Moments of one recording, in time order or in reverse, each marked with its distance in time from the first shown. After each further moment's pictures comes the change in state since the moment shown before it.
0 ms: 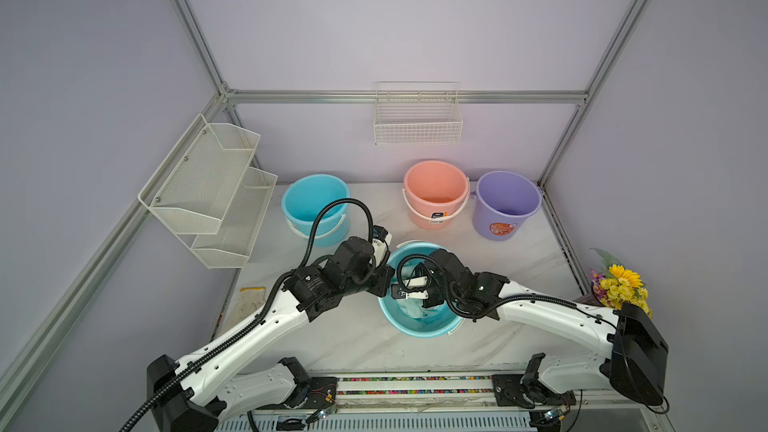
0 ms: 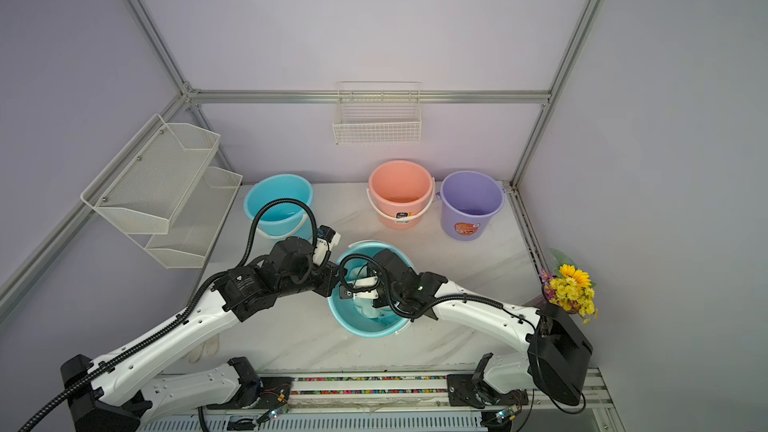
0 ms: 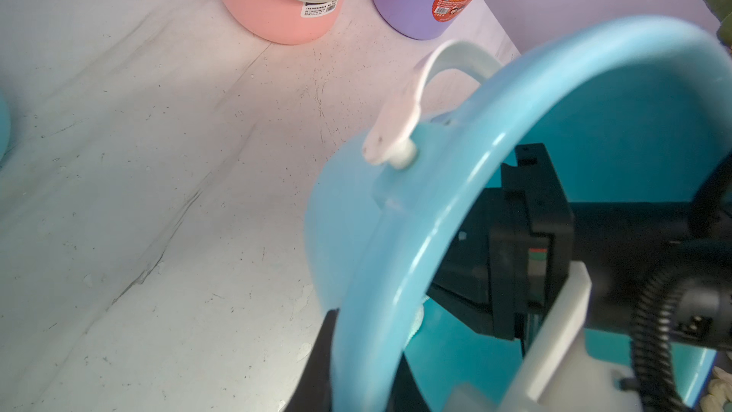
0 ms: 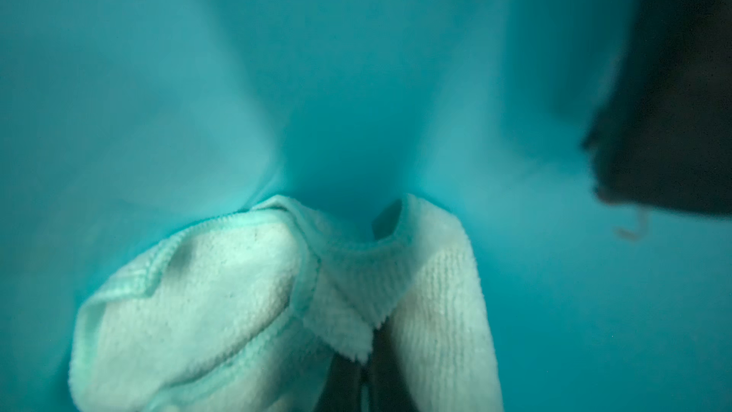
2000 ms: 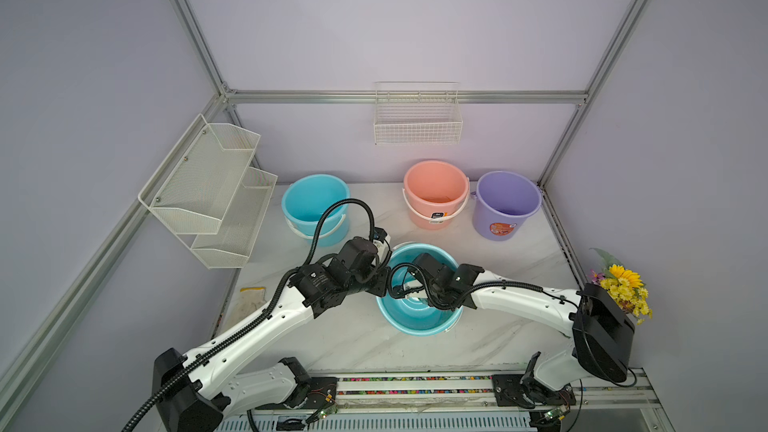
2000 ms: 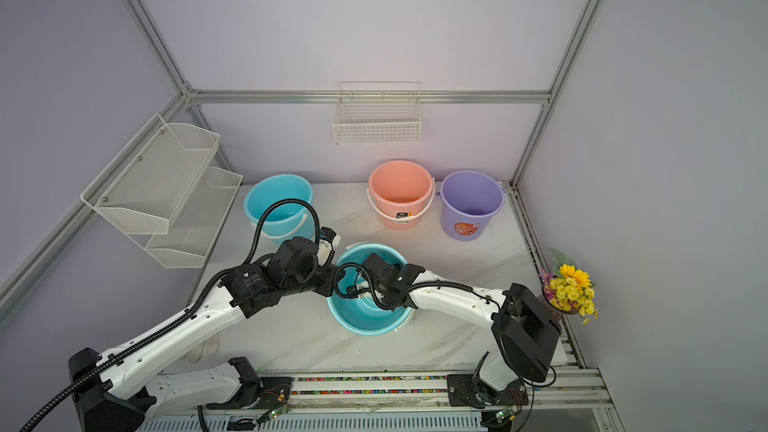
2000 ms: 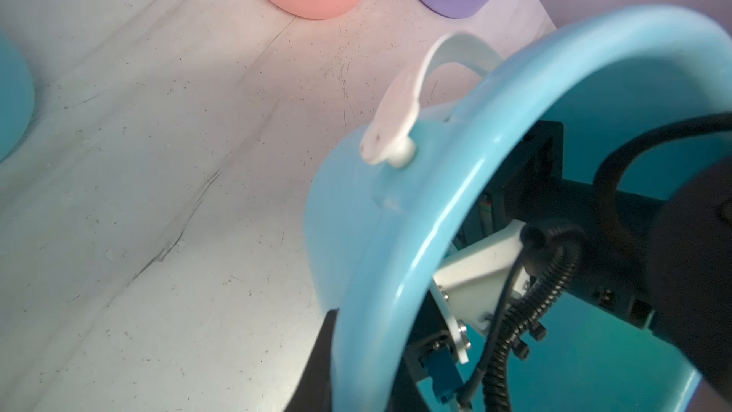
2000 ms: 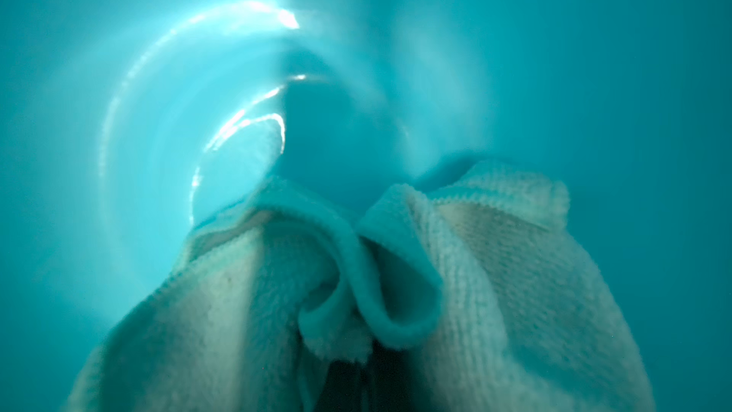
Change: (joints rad) left arm 0.002 0.037 0.000 -0.030 -0.040 -0.011; right arm 0.006 0.183 0.074 -0.168 0.443 -0.060
